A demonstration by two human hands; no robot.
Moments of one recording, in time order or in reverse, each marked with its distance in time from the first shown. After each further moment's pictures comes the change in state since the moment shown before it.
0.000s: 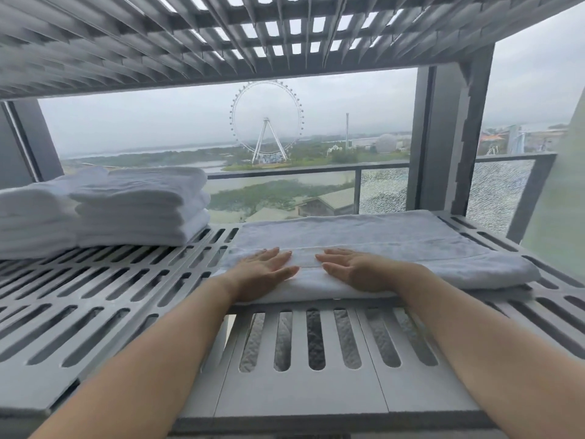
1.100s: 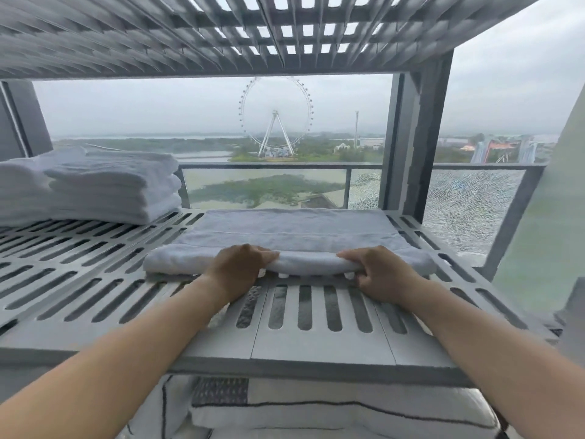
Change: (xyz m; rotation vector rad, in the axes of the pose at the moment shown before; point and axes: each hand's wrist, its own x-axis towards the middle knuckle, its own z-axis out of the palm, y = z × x) left_hand -0.019 0.127 0.026 0.422 0.428 0.014; right_hand -0.140 0.071 -0.030 -0.134 0.377 -0.036
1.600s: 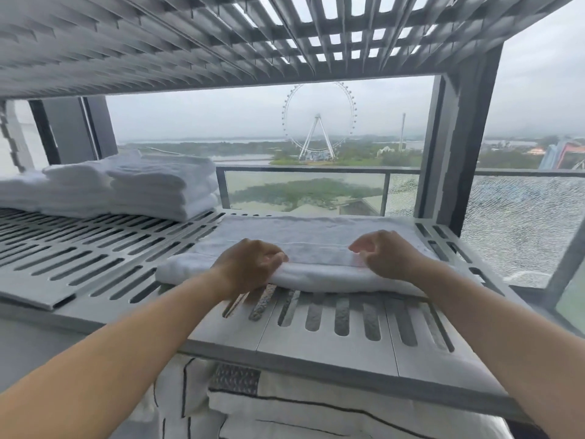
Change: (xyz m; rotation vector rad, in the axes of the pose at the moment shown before) left_hand -0.023 0.008 -0.047 -0.481 -0.084 -0.249; right_hand 0.040 0.003 -0.015 0.235 -0.065 0.066
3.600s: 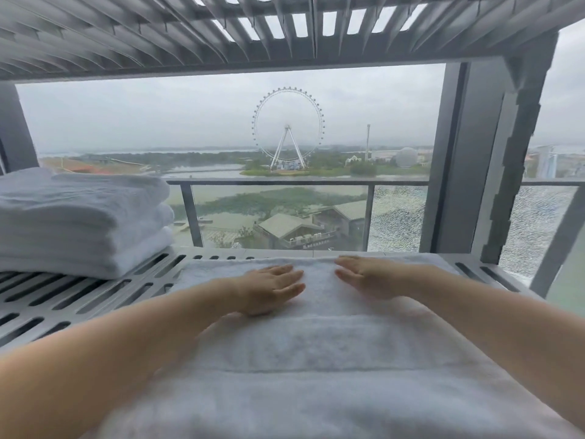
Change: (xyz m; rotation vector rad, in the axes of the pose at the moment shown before) left_hand 0.209 -0.098 0.059 0.222 -0.487 0.179; right_hand 0.196 0.056 0.054 -0.206 -0.319 0.044
